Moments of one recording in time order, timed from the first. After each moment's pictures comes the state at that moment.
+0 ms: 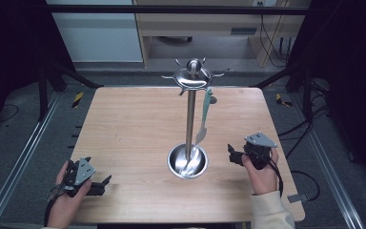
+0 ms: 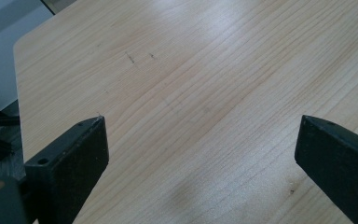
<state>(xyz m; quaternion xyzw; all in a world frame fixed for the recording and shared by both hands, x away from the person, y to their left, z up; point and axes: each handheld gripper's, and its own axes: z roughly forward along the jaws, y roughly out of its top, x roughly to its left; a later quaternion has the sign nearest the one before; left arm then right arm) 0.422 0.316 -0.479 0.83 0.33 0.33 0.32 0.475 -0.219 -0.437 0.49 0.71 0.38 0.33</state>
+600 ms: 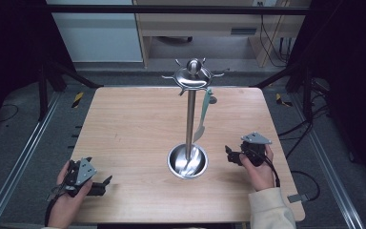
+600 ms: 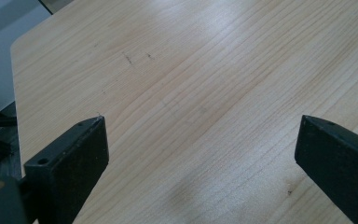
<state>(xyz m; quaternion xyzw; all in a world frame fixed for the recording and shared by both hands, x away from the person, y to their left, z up) 0.422 0.313 -0.479 0.83 0.33 0.33 0.31 0.498 -0.224 -0.465 0.49 0.73 0.38 0.29</state>
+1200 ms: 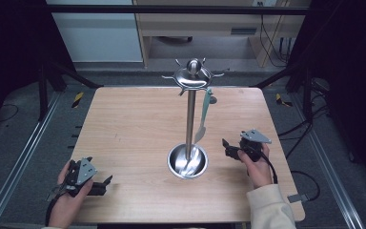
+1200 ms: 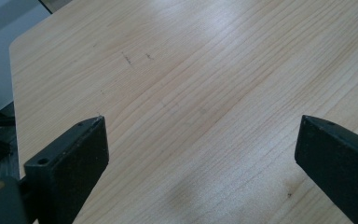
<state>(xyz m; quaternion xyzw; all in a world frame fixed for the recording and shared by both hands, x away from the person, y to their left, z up) 0.424 0.313 -0.480 0.83 0.33 0.33 0.31 0.514 -0.221 -0.474 0.47 0.70 0.44 0.31</state>
